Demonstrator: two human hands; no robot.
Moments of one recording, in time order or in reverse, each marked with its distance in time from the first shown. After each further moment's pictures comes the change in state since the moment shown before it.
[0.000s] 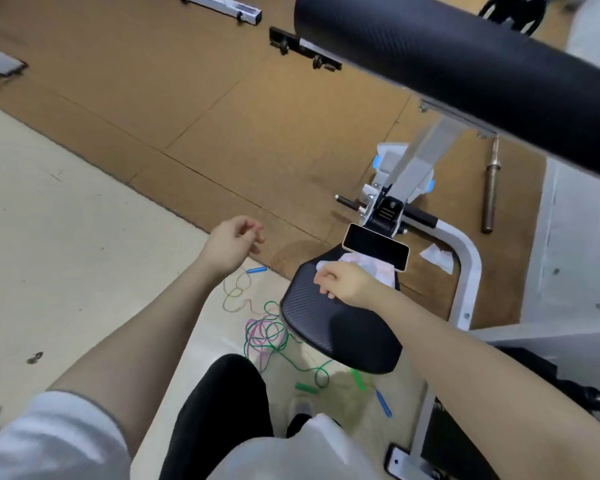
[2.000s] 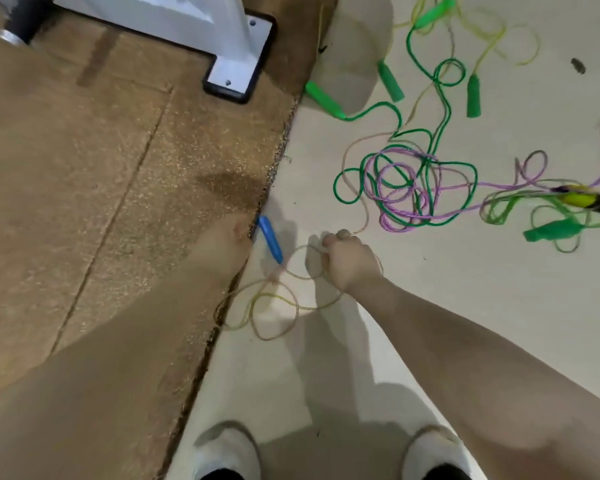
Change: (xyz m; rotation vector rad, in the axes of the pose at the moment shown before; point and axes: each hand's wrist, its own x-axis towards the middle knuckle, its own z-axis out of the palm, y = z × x) left_hand 0.539 -0.496 0.156 1.157 -1.319 0.776; right_hand 0.627 0.128 0.445 0.628 0.762 1.292
